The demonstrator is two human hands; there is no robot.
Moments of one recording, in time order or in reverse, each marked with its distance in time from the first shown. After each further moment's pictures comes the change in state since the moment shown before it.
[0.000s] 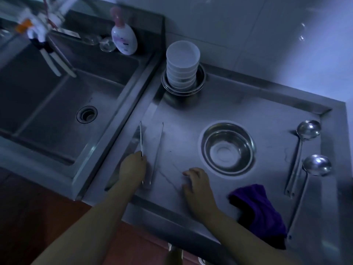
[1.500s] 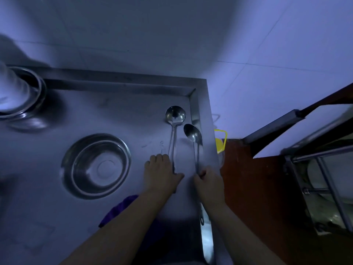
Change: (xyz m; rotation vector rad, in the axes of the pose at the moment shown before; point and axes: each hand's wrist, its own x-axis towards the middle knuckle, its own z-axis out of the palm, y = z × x) left_hand -0.118 0.358 0.271 0.415 -0.089 0.694; right_hand -0.072 0.263 -0.271 0.000 0.483 0.673
